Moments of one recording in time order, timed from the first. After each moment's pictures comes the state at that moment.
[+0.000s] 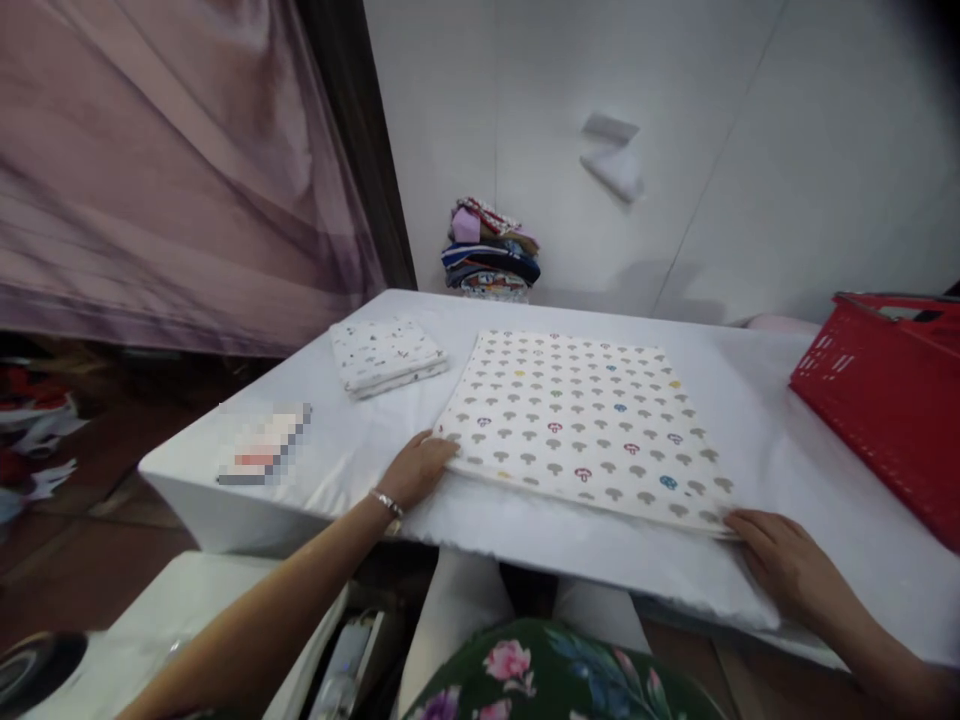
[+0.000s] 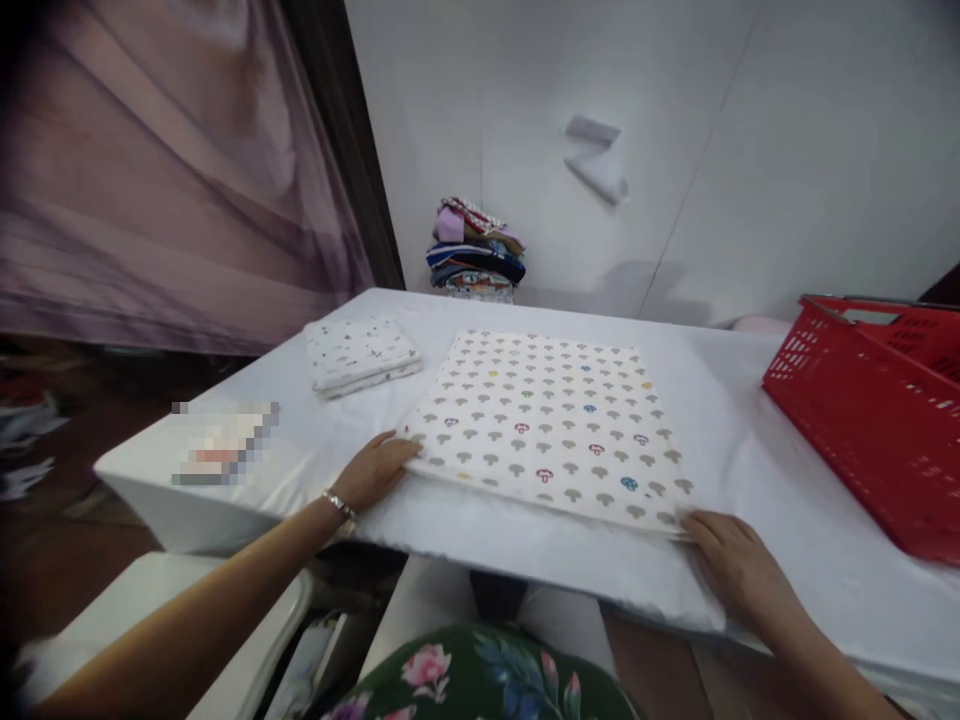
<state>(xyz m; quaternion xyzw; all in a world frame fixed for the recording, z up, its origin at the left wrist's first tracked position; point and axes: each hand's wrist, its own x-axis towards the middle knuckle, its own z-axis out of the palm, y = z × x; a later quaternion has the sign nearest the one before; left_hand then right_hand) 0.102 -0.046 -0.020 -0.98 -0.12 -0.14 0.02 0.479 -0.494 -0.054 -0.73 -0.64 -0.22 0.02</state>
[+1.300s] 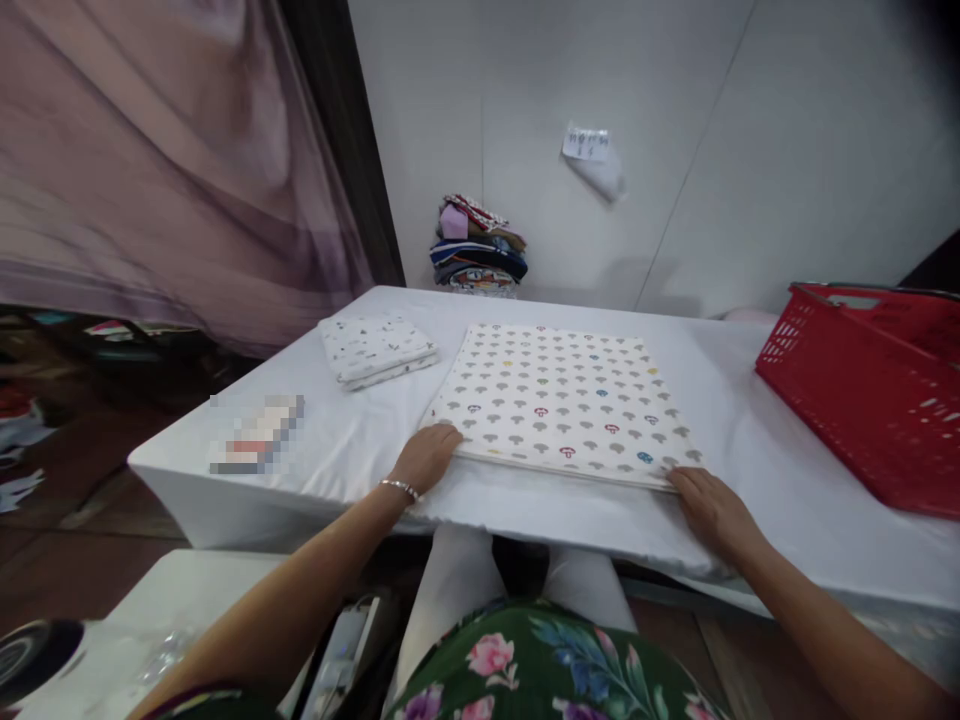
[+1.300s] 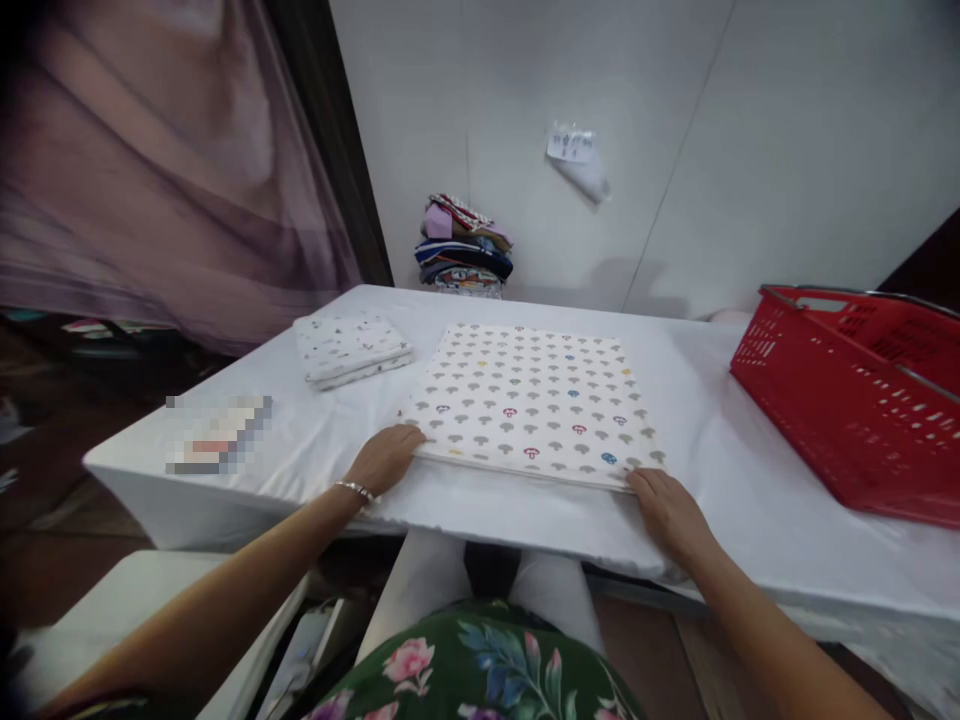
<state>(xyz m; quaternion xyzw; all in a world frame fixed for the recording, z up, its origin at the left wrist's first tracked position) 0.124 -0.078 -0.013 -0.98 -0.14 -0.15 0.04 0.436 -0.444 -0.036 -0.75 -0.62 -0.25 0.05</state>
